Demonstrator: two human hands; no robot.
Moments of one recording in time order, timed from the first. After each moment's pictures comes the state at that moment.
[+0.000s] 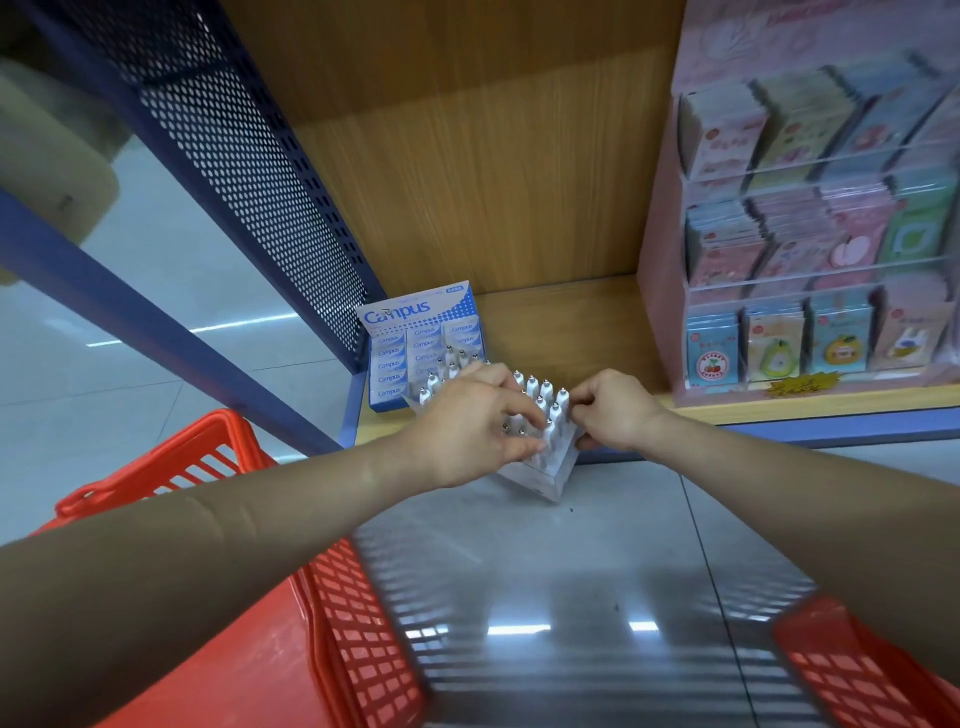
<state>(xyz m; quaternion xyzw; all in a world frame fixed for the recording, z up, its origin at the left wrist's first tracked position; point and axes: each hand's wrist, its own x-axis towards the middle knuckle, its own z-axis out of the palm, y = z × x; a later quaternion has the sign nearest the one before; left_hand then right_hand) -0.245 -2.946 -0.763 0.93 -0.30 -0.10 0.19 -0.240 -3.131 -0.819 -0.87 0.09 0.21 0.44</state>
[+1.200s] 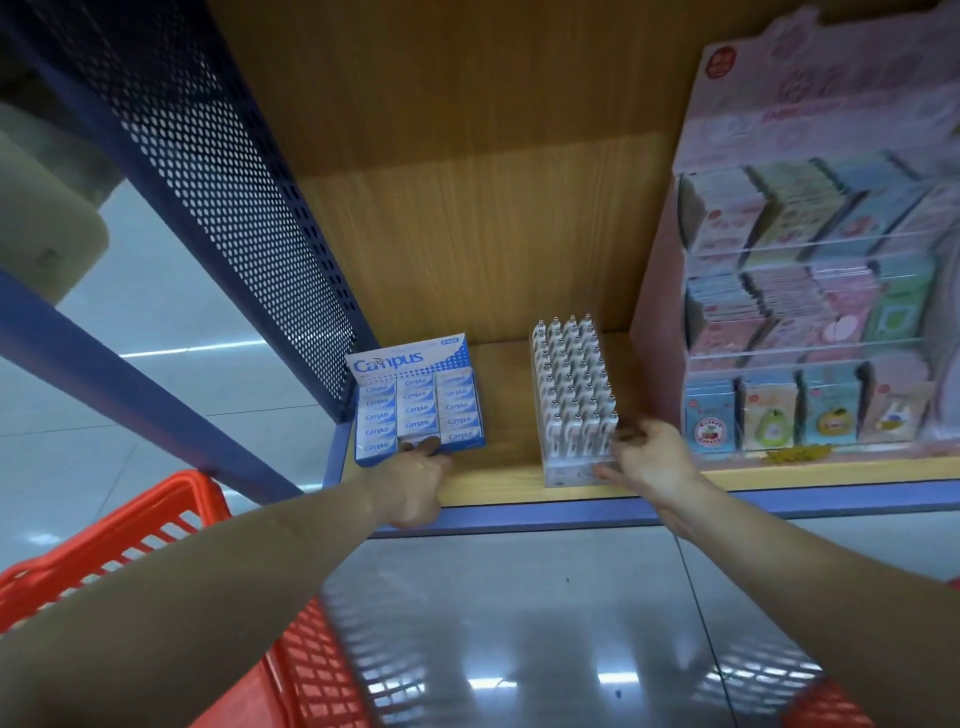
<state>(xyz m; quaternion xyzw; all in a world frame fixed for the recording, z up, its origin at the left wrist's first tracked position) -0.174 -2.883 -0.847 0.93 -0.21 -0.29 -0.06 -0.225 -3.153 -0.850 -0.72 0.27 0.05 0.64</state>
